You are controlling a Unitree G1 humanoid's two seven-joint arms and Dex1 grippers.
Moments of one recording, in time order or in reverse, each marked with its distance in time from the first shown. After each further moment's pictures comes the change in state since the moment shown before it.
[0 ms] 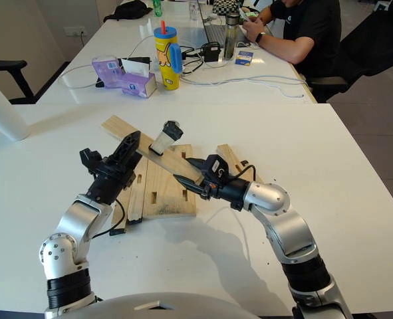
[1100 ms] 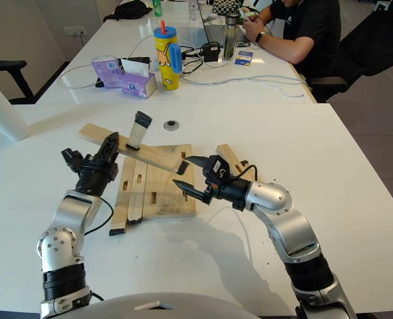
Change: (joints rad) left arm -0.057 0.056 0.103 0.146 0.159 -0.215 0.029; right arm -0.004 -0.037 0.002 0.014 0.028 0.007 0.024
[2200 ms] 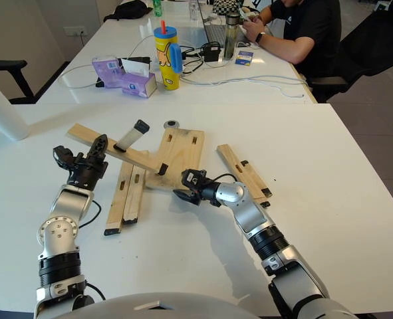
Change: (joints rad) left arm -0.075 0.053 -0.006 0.145 0.289 -0.040 -0.107; right arm -0.210 0.168 0.225 0.655 -0.387 -0.261 -0.080
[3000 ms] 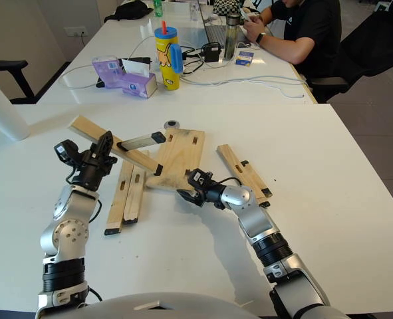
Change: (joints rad) left arm 0.049 -0.003 -0.160 -0.155 0.387 -0.114 -0.016; right arm 0.069 0.007 -0.073 -0.065 0.037 0.049 -0.001
